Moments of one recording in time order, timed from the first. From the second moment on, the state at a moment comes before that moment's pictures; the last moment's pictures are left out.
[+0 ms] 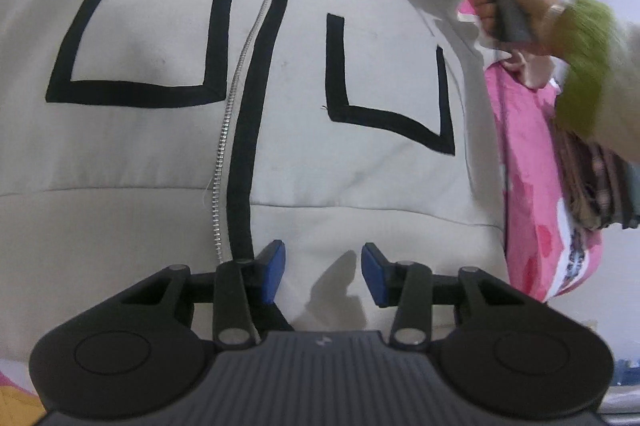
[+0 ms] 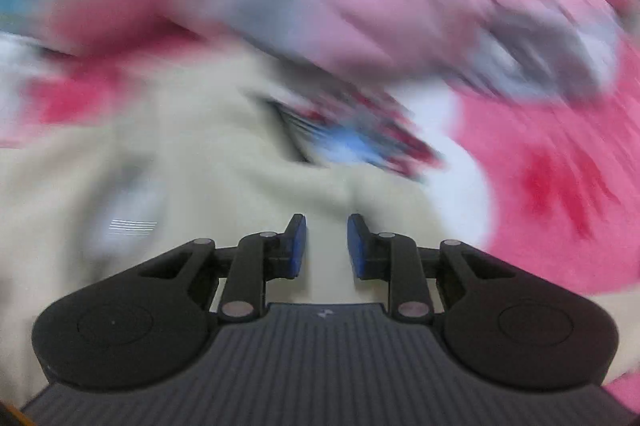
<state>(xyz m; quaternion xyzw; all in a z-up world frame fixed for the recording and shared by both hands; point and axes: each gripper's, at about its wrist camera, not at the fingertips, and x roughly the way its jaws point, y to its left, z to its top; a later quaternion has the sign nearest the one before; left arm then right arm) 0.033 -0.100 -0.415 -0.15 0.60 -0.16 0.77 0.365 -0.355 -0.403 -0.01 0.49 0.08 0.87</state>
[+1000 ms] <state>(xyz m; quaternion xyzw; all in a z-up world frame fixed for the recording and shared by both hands) 0.055 0.112 -0.325 -0.33 0.48 0.01 0.81 0.354 -0.154 -0.270 0.09 0.51 0.30 0.80</state>
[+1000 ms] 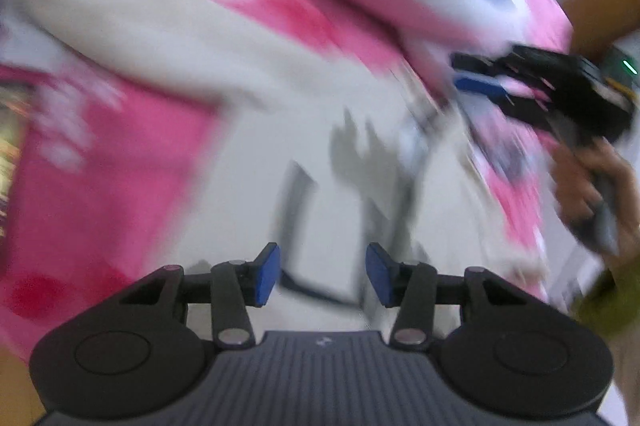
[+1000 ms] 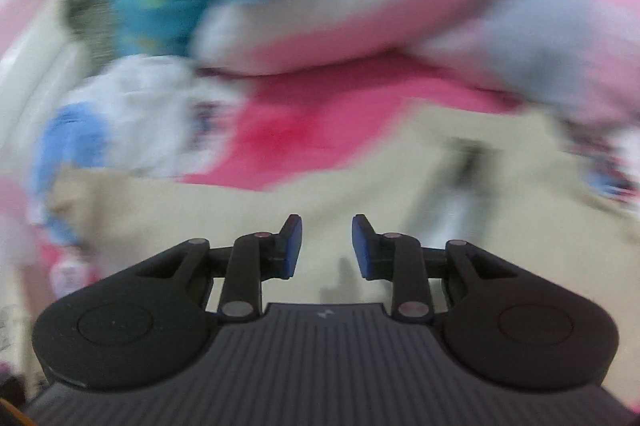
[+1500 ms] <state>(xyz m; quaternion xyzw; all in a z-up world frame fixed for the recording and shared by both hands) 0.064 0.212 -0.336 -0.30 0.41 0.26 0.82 0.342 0.153 -0.282 0.20 0.63 0.46 0.59</state>
